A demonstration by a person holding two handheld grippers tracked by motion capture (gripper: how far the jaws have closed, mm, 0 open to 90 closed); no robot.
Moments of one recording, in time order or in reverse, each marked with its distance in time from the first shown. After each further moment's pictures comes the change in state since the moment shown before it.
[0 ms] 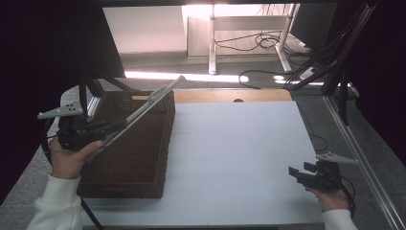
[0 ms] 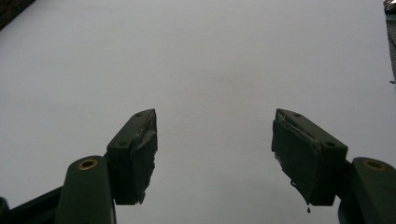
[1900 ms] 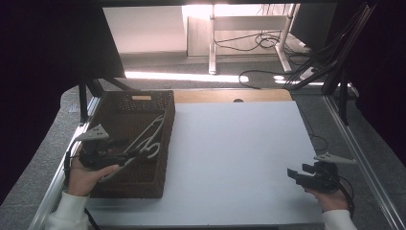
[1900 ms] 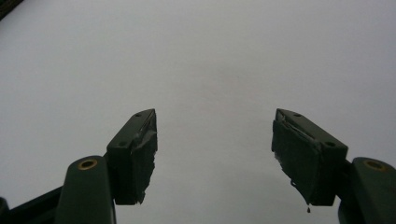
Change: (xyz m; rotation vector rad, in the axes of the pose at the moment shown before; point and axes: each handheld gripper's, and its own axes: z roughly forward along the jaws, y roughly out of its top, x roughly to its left) left arm -0.002 -0.061 0.047 0.177 0.101 0.014; right arm 0.001 -0.002 0.004 0.025 0.019 -0.011
